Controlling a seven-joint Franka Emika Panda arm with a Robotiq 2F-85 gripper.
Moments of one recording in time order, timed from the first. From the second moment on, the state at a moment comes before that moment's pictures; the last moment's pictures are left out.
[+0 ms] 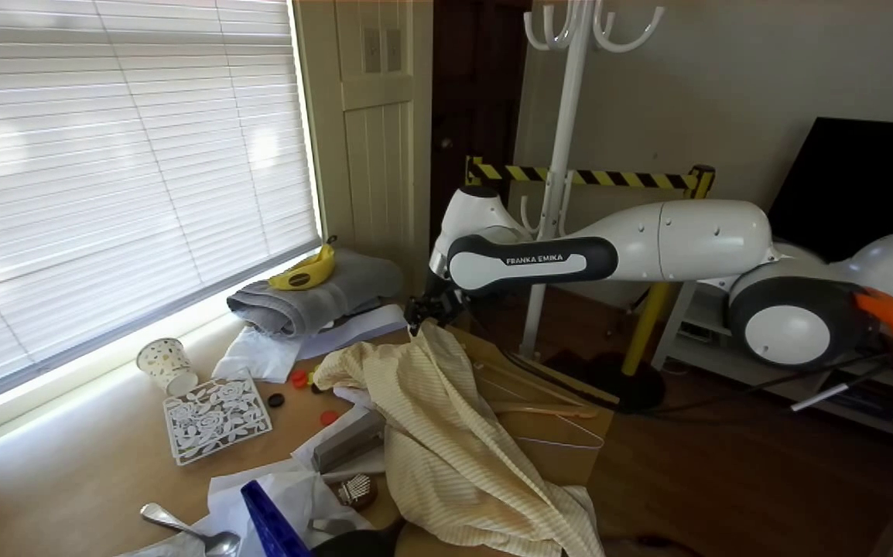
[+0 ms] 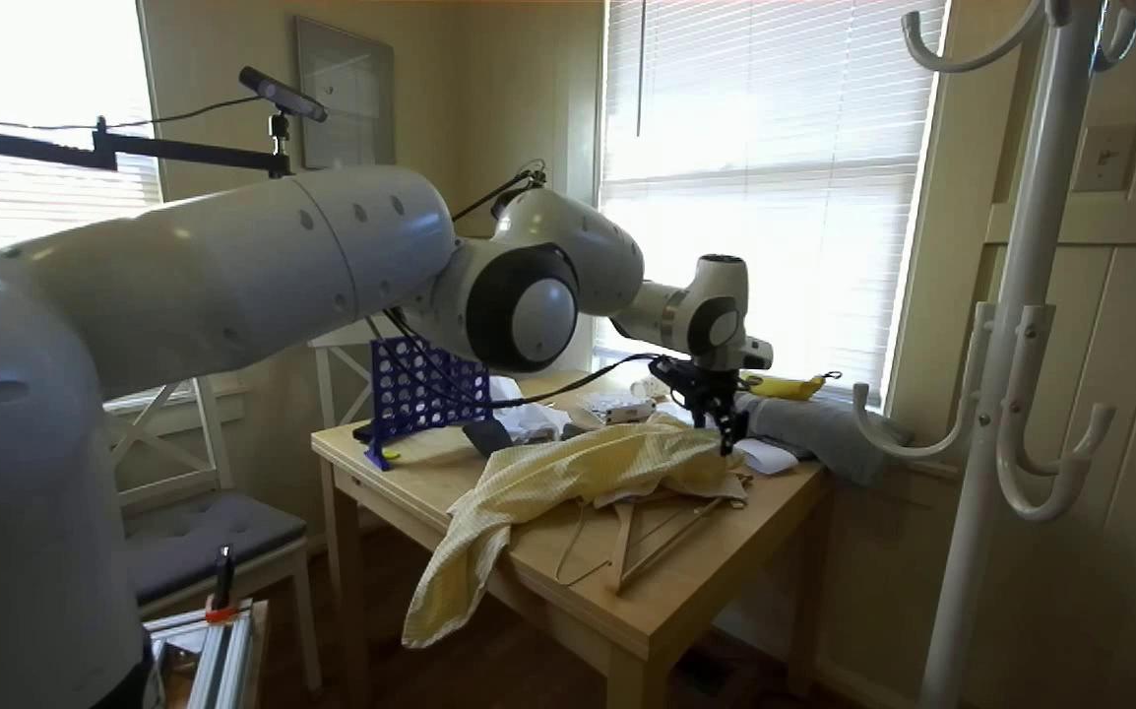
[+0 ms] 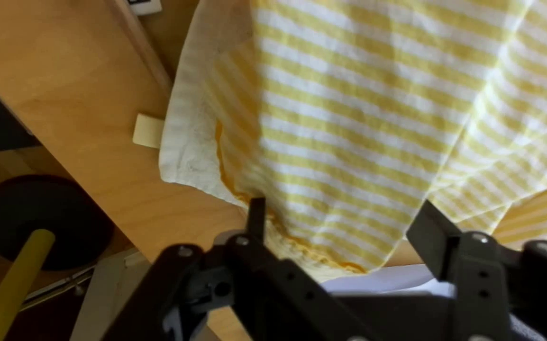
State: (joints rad) arm 0.31 1.25 0.08 -0.67 0.00 2.19 0.34
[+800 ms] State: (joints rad) arm 0.31 1.25 0.08 -0.62 -0.01 2.20 0.33
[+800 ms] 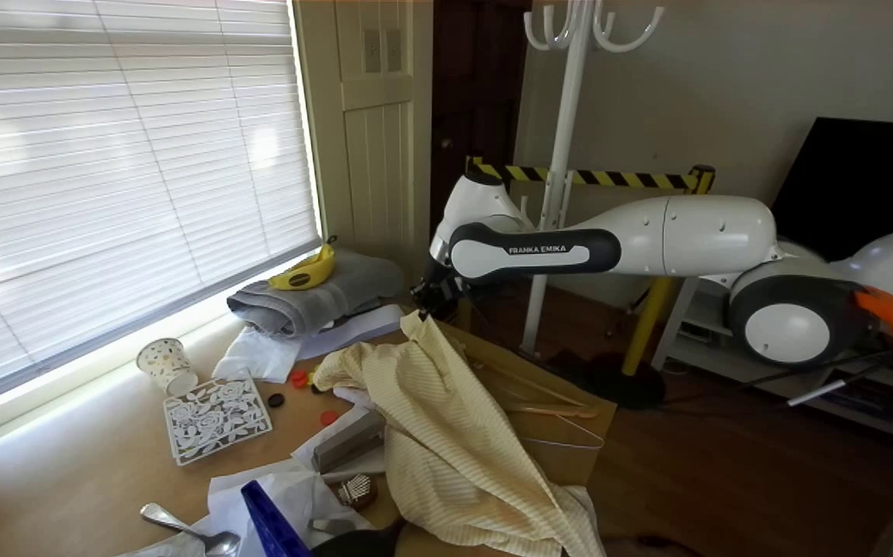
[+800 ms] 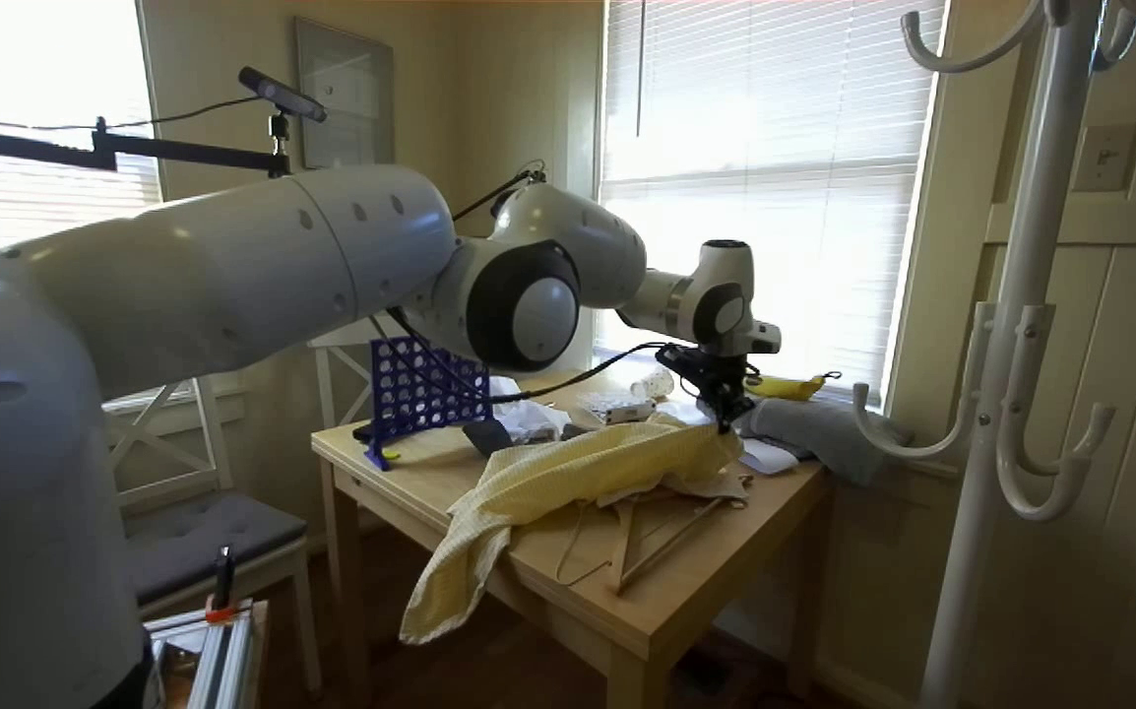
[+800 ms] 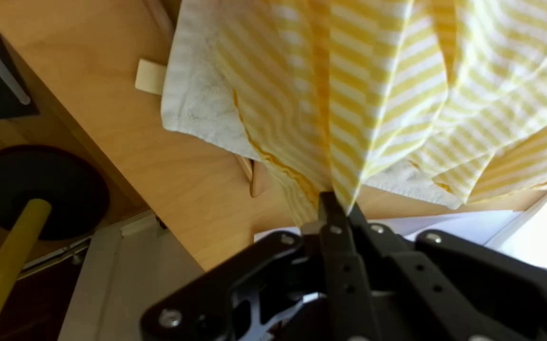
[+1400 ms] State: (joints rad) arm 0.28 1.17 -0.08 -0.59 -0.01 2.33 0.49
